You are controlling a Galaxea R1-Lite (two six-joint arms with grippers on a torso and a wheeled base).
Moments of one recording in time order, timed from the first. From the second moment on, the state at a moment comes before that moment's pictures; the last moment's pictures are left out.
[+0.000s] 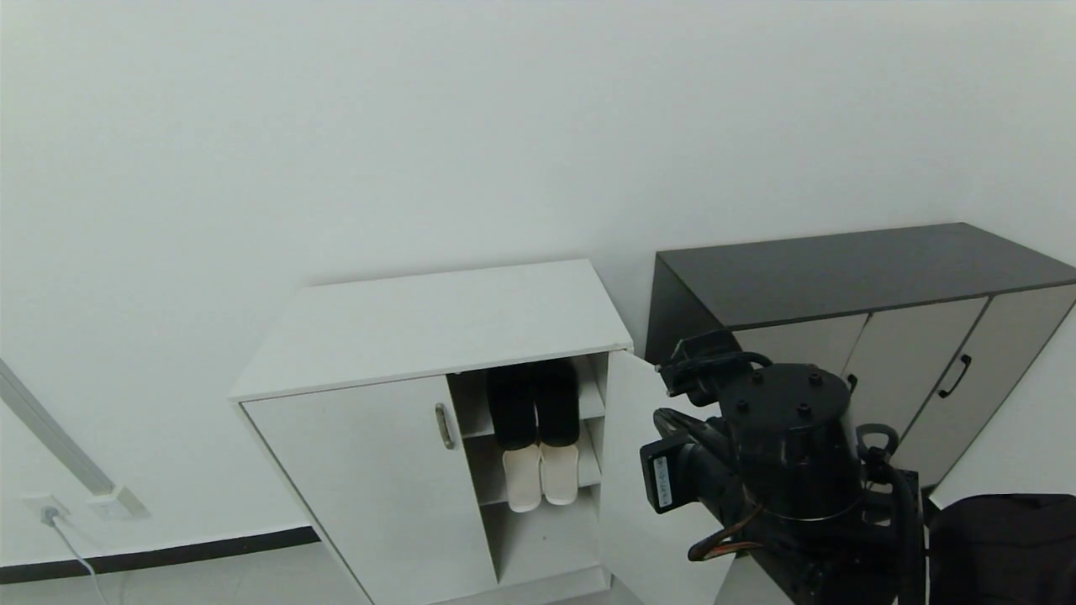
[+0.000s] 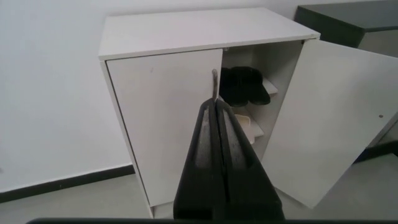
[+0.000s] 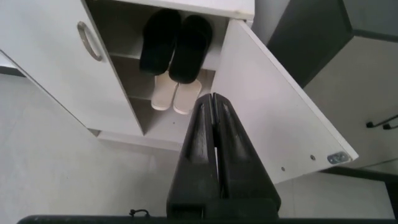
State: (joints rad) left arm 0.00 0.00 0.00 0.00 -0.03 -0.01; right arm 0.97 1.76 -0.79 -0.64 -0.63 0.15
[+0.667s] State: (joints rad) left arm 0.00 0.00 0.00 0.00 -0.03 -0.01; right arm 0.86 1.78 -0.79 -0.64 -0.63 0.10
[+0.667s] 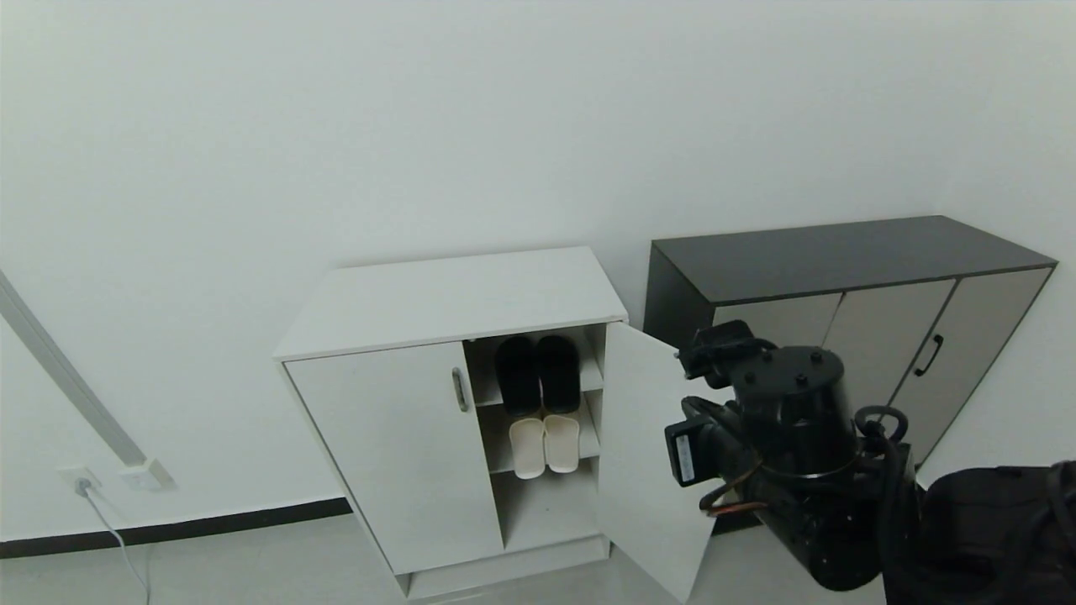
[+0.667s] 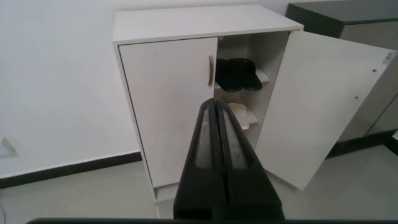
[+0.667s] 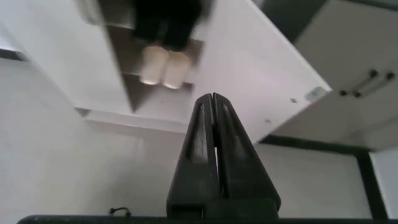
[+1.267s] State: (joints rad) left arm 0.00 0.00 0.00 0.00 -0.03 -0.01; right arm 0.51 1.95 -1.08 -0.63 -0.36 0.08
